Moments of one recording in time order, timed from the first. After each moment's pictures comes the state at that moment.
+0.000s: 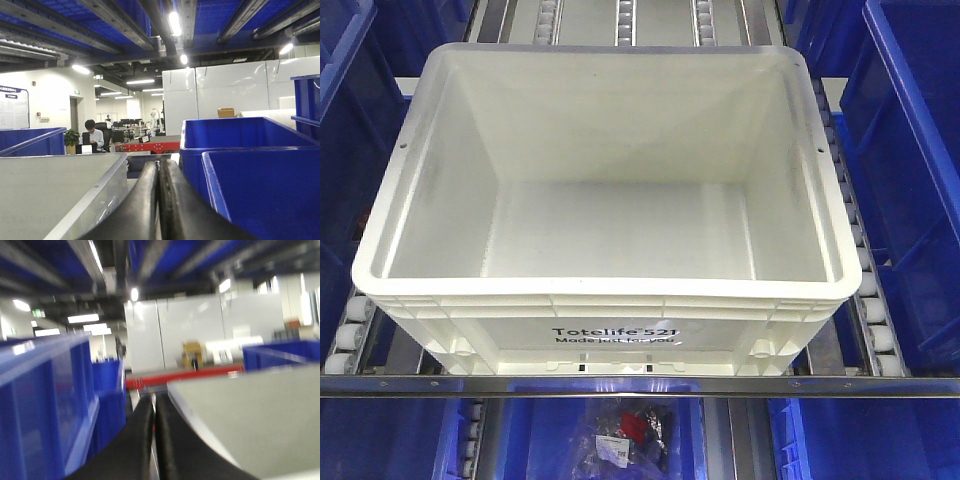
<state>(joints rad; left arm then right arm) -0.19 -0.01 0.01 -0.12 -0.30 0.20 0.10 -0.01 0.02 0.06 -0.29 -0.02</state>
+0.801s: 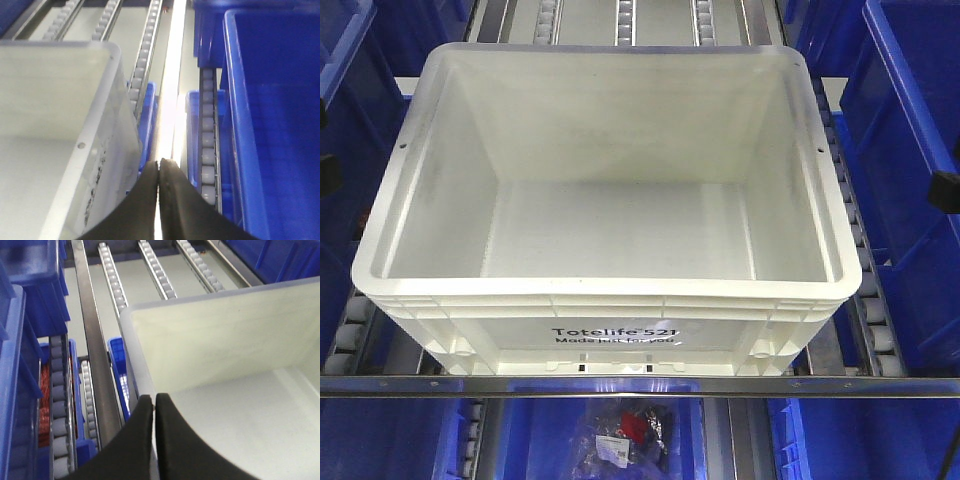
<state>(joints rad) -0.19 0.86 -0.82 -0.21 0.44 0.20 0.10 0.83 -0.74 0.06 0.41 -0.02</state>
